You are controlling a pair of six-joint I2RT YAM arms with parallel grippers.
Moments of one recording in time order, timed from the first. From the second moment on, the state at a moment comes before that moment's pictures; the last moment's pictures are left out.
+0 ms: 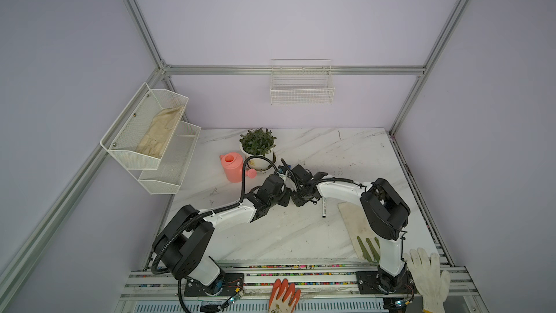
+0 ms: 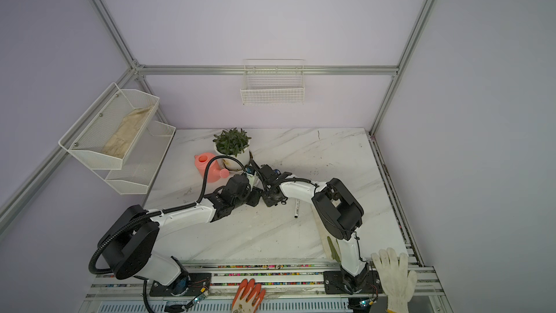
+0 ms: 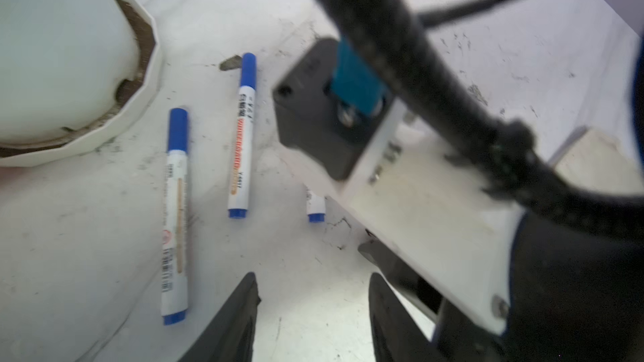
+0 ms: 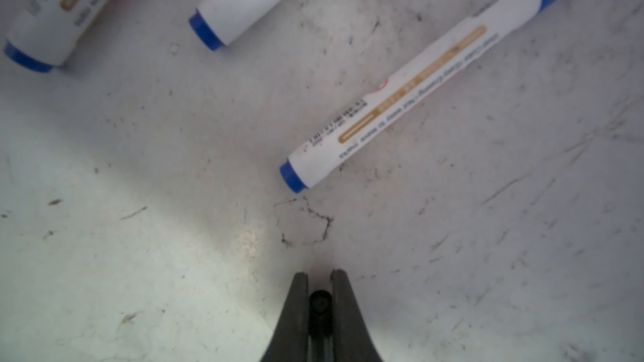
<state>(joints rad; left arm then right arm) -0.71 1.54 0.81 0.04 -0.12 -0.26 0.76 1.96 1.33 -0.56 0.05 0.19</state>
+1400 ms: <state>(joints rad) -0.94 2.09 1.47 -0.47 -0.11 -0.01 0.30 1.58 1.25 -0.50 -0.08 0.36</state>
